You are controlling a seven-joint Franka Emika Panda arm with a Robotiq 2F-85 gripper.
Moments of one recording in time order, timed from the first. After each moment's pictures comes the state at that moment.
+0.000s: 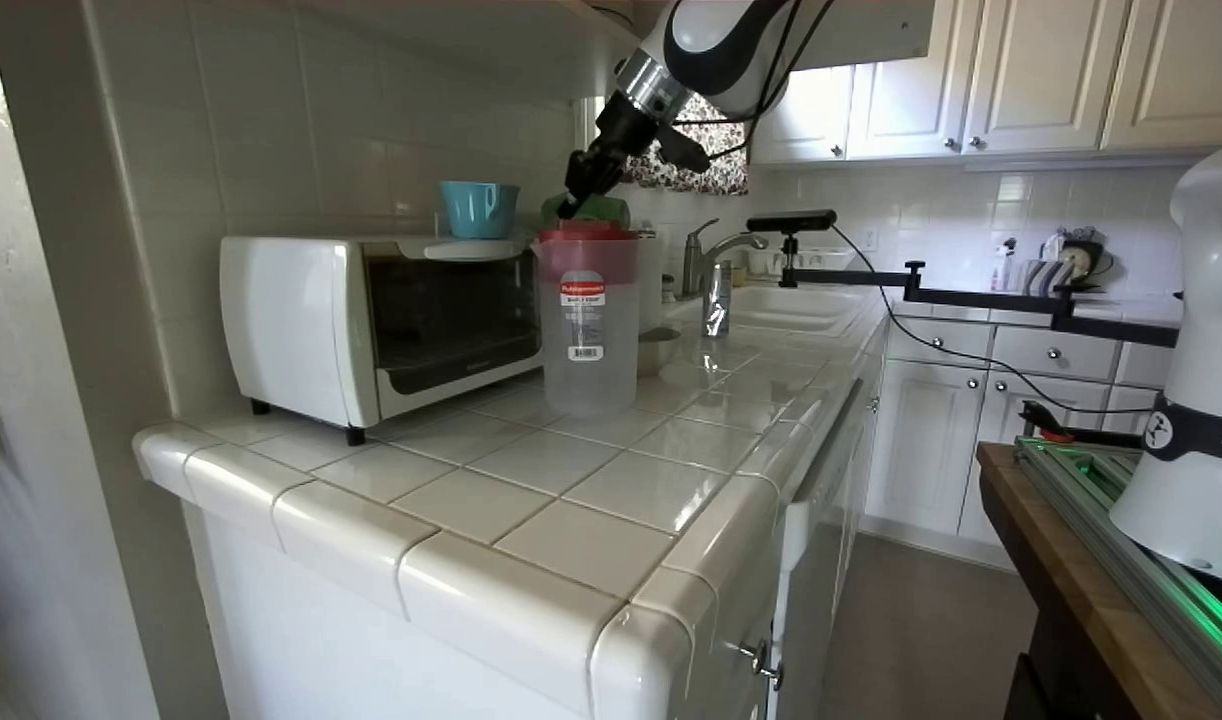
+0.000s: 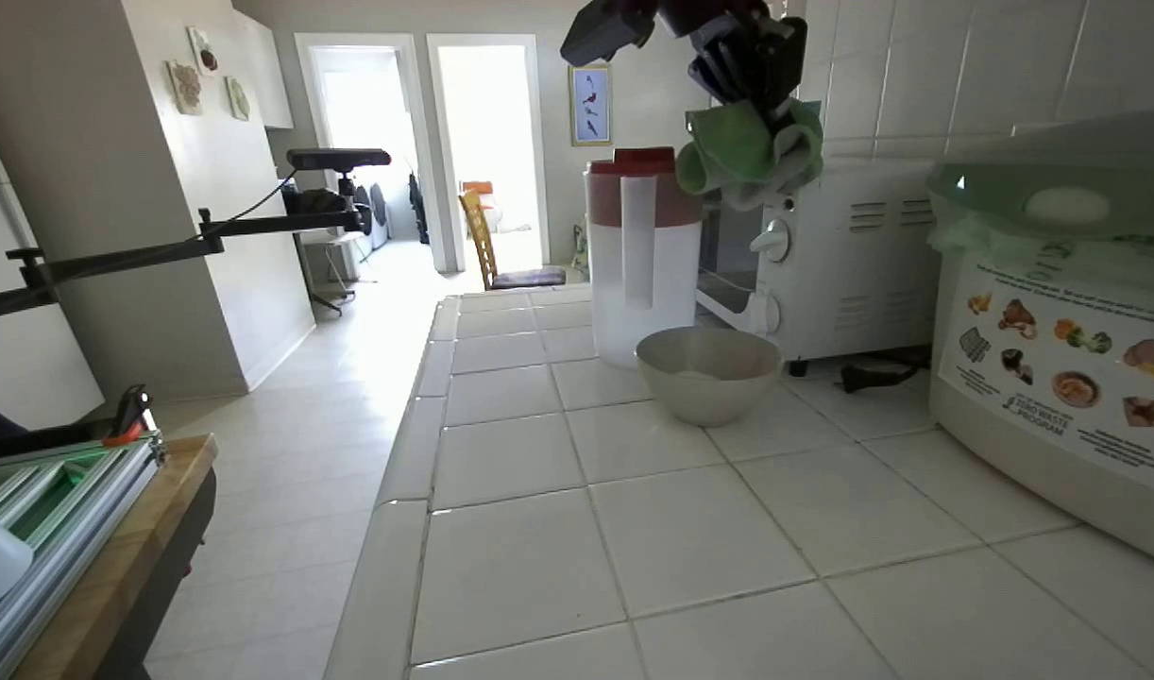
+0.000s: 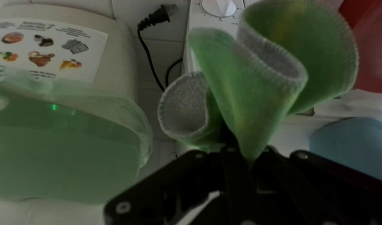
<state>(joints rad) -0.07 0.16 -0.06 -2.04 0.17 2.89 -0.22</state>
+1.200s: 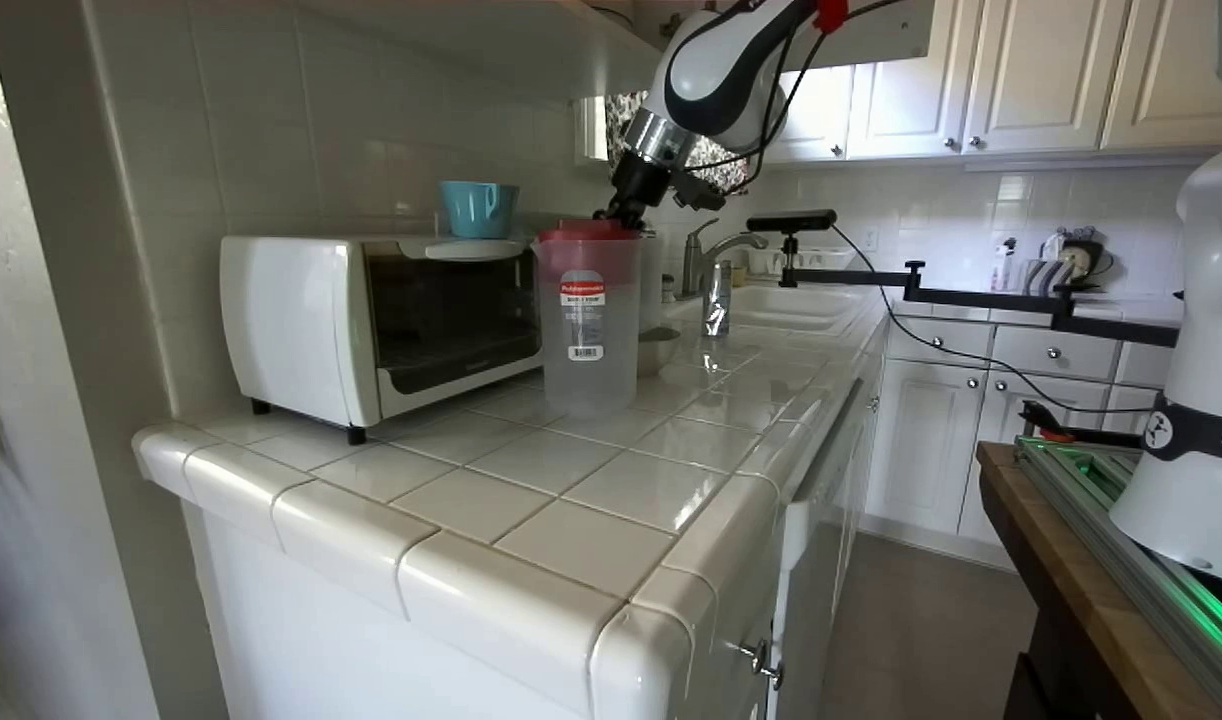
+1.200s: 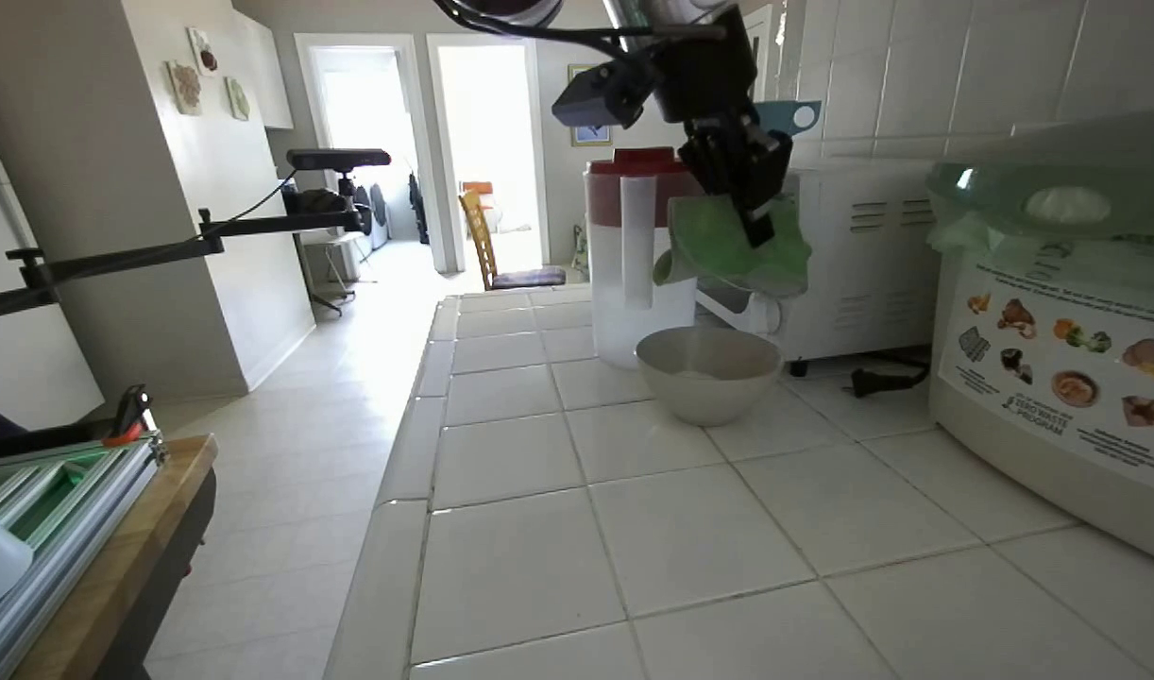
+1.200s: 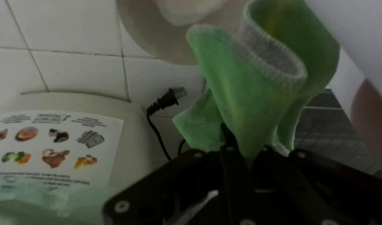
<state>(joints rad) -0.12 0.22 -0.05 -2.06 0.17 2.77 -0.22</state>
